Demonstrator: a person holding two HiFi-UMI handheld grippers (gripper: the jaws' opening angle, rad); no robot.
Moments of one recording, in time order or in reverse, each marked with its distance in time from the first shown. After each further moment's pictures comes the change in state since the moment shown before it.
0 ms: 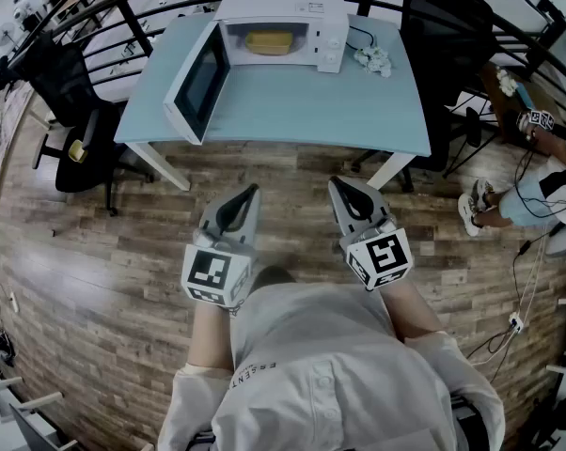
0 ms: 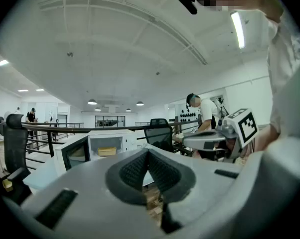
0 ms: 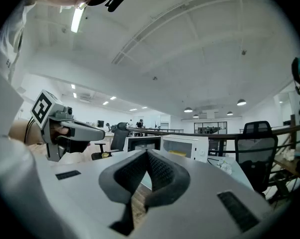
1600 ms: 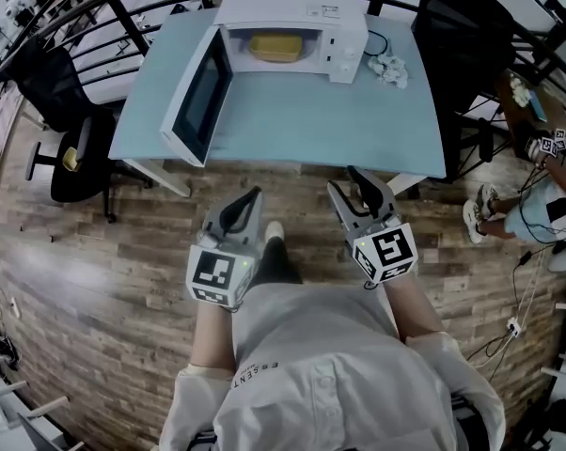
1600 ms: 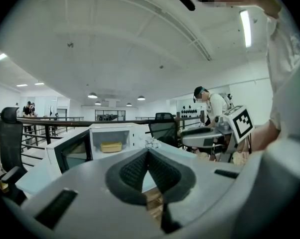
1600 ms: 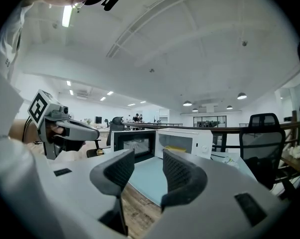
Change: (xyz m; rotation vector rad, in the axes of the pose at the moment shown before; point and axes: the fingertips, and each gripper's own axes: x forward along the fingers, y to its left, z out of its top) left arm 0.075 0.080 -0.033 -0.022 0.075 -0.004; right arm 0.105 -0.054 -0.026 0.023 0.068 0.001
